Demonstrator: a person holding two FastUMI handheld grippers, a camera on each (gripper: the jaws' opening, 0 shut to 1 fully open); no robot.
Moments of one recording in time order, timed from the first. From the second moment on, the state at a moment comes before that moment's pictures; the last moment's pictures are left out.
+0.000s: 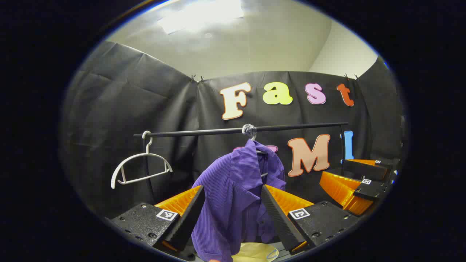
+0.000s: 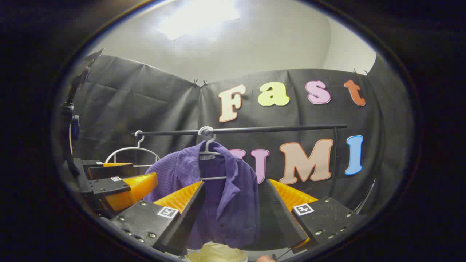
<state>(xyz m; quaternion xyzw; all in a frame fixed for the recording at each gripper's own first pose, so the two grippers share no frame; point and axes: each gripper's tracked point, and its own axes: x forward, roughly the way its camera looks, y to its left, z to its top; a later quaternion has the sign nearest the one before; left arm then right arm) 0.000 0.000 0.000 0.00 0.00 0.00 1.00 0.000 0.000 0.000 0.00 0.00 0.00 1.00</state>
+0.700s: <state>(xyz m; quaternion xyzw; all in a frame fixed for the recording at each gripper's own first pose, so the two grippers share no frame) 0.033 -0.011 -0.015 0.00 0.02 0.02 1.00 0.029 -0.010 0.002 -0.01 -0.01 0.01 1.00</state>
